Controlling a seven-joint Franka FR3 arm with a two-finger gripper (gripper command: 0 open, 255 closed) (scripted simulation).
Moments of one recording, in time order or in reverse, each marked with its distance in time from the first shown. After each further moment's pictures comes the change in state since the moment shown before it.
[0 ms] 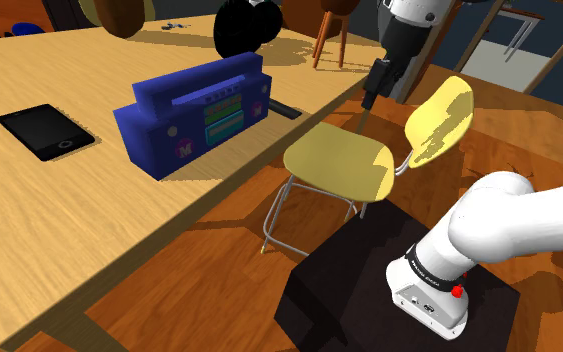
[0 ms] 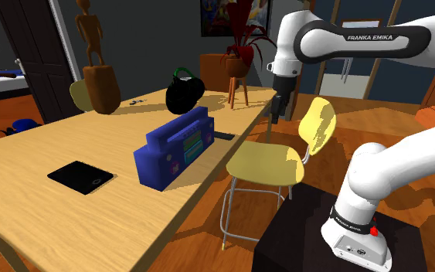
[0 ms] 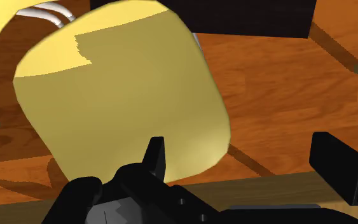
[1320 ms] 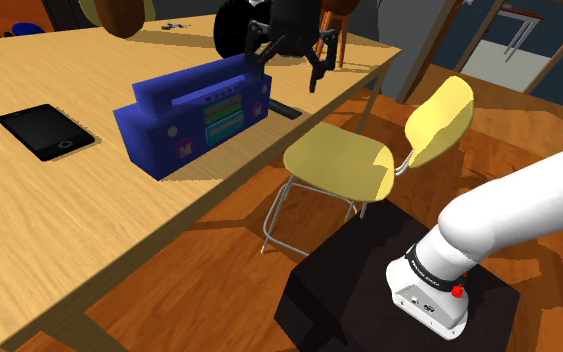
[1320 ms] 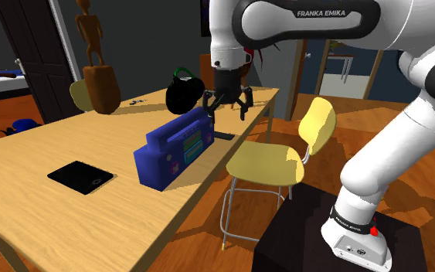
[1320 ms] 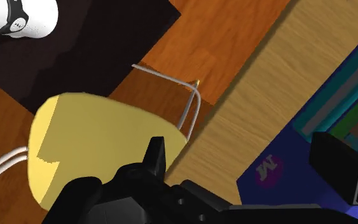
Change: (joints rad) arm -0.238 0.442 0.585 0.520 0.125 -0.066 1.183
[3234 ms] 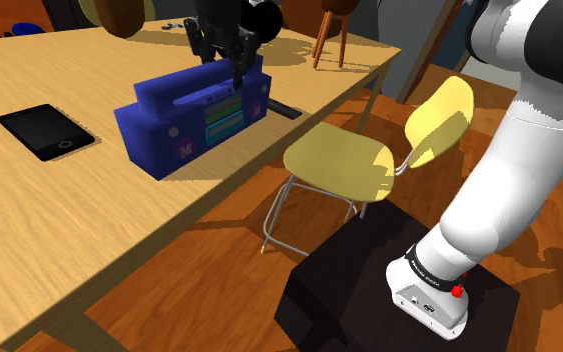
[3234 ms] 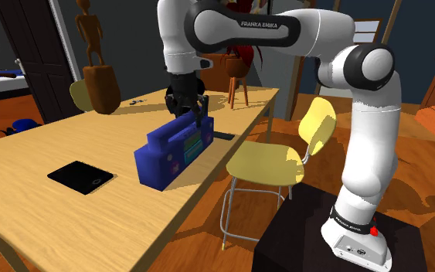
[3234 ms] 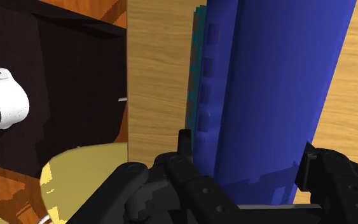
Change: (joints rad) arm 0.053 0.590 0.228 0.472 -0.372 -0.075 0.760
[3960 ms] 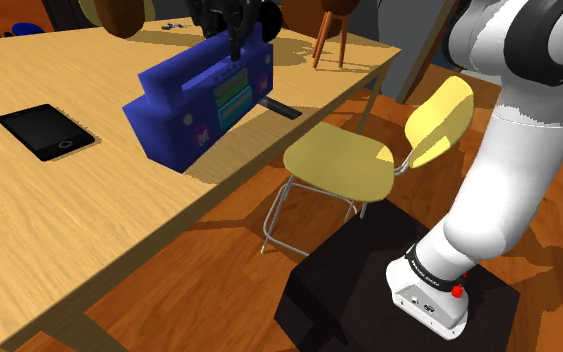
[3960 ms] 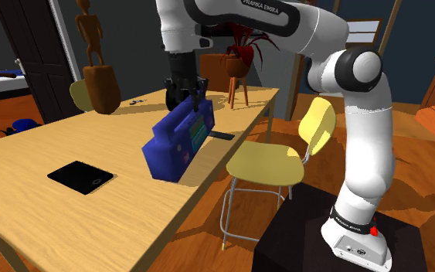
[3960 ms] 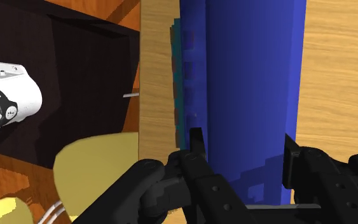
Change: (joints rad) arm 0.096 0.091 -0.003 0.251 -0.073 -0.186 0.019
